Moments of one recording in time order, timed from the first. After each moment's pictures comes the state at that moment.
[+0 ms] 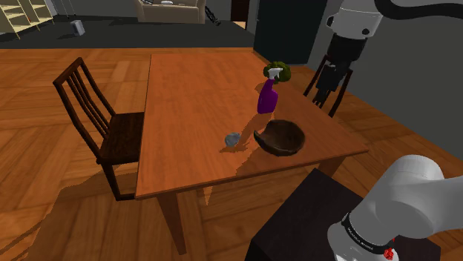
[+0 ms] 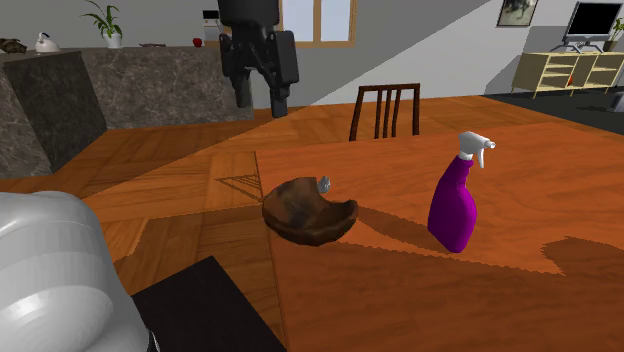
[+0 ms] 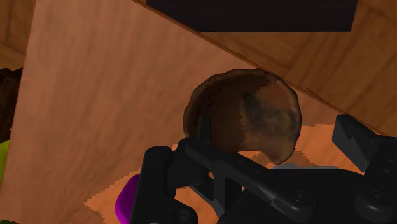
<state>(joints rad) -0.02 -0.82 -0.03 -2.28 -0.06 1.46 -0.07</state>
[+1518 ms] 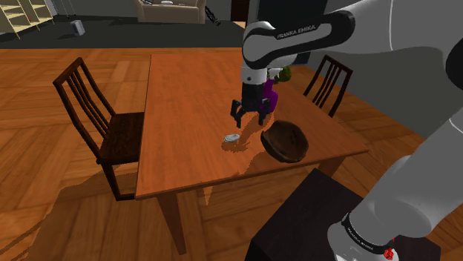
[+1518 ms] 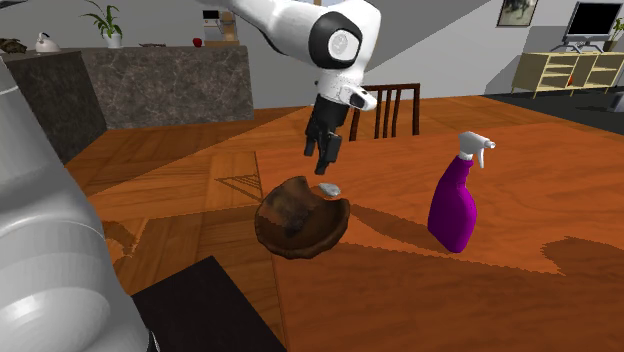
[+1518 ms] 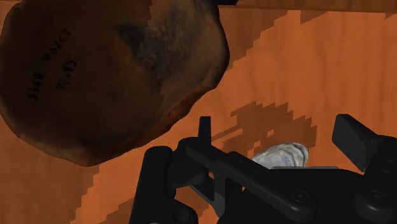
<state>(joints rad) -0.04 -0.05 0.08 -2.07 0.19 1.79 0.40</state>
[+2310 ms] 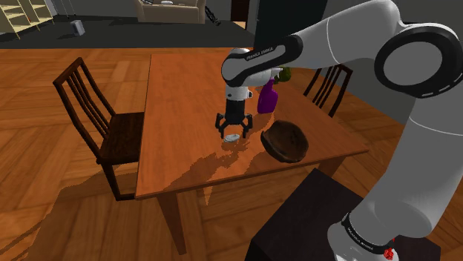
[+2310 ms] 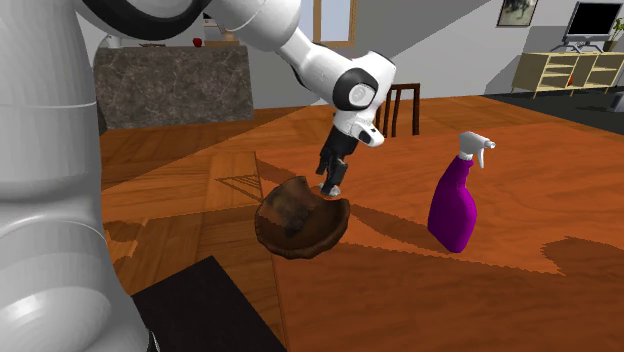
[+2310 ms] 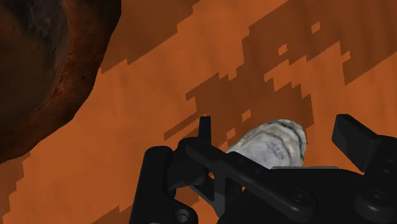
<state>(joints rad) -0.03 0.24 0.08 -1.93 0.27 1.88 0.51</state>
